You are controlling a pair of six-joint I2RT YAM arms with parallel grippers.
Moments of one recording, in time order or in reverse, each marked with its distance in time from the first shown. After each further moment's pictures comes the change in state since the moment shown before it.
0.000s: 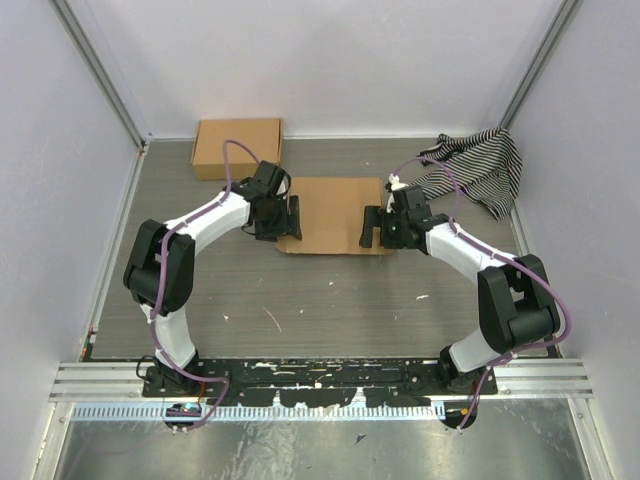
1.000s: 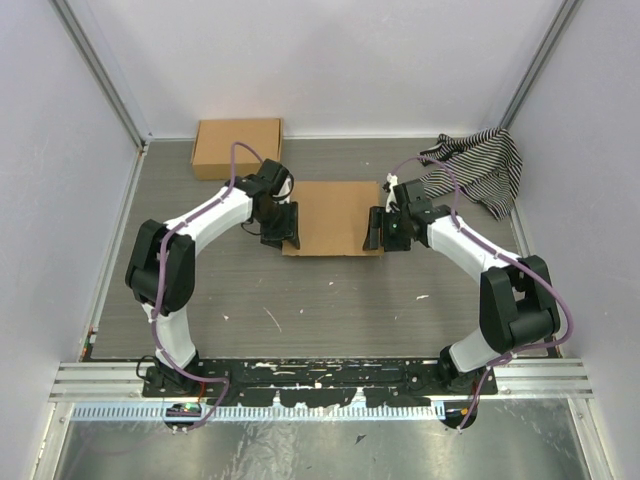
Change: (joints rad) left arm -0.021 0.015 0.068 -0.171 0.093 0.024; right arm -0.002 0.000 0.069 -0.169 -0.109 0.008
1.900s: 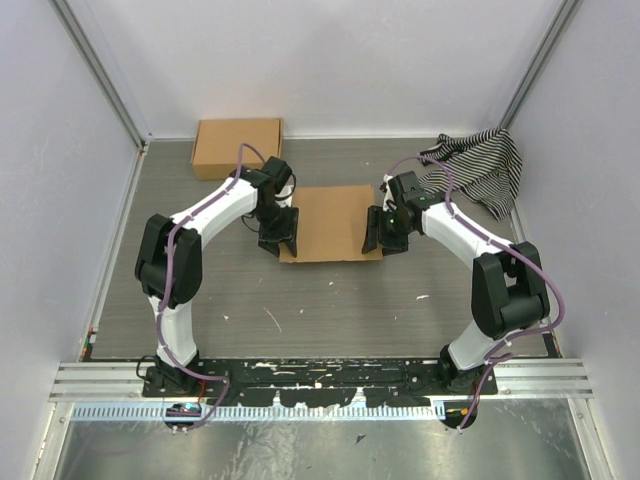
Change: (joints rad) left arm 0.000 0.072 0.143 -0.260 0.050 0.055; right arm 0.000 0.087 0.127 -0.188 -0.039 0.029
